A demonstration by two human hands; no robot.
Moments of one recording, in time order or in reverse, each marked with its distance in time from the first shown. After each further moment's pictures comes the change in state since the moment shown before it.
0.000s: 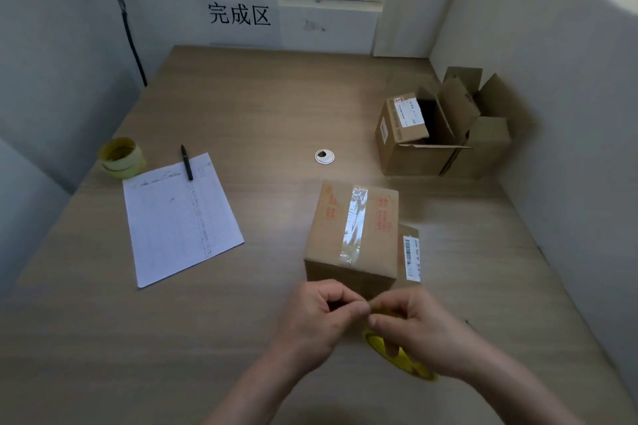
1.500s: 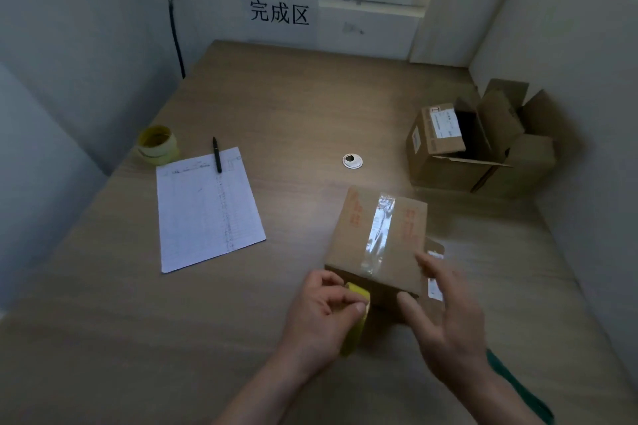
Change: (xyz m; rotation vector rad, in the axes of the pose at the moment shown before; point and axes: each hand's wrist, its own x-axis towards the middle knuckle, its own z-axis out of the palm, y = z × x) left_hand 0.001 -0.008 -0.011 -0.009 0.213 -0.156; right_hand 0.033 0.026 0.016 -0.082 0.681 -0.368
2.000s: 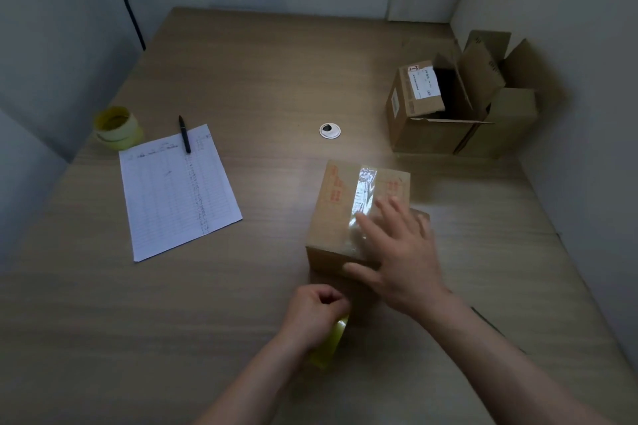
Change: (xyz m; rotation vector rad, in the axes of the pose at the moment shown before) left_hand 0.012 -0.056 0.044 0.014 -0.108 -0.363; right_hand 0.038 0.044 0.027 -0.613 -0.208 -0.216
